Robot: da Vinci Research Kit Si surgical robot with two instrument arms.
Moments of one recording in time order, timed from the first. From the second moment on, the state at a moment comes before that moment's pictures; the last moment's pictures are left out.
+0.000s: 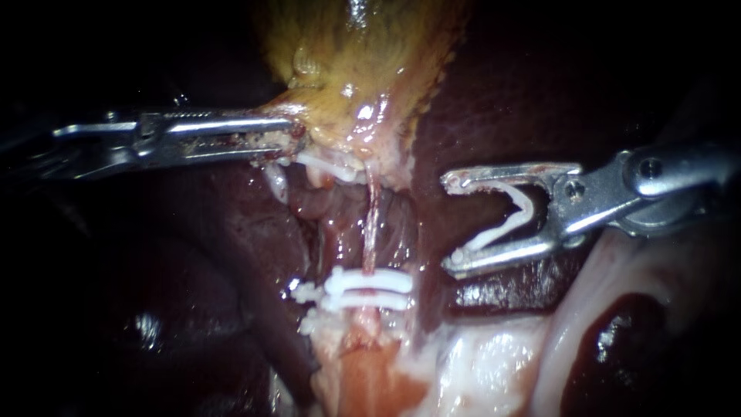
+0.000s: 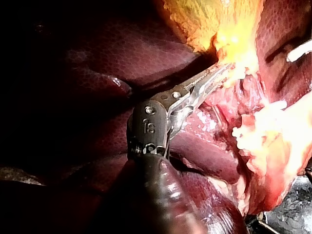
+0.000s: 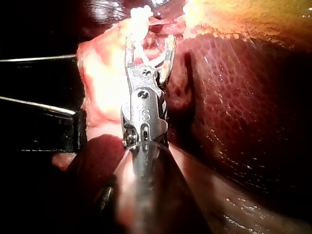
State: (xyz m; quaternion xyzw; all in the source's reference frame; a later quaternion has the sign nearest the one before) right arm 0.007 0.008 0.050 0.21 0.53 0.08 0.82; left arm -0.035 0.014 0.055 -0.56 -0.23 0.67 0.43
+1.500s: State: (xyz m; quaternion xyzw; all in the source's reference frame) right arm 0.019 0.009 0.056 0.29 0.50 0.19 0.80; left arm -0.028 0.017 0.047 -0.58 -0.21 0.65 0.44
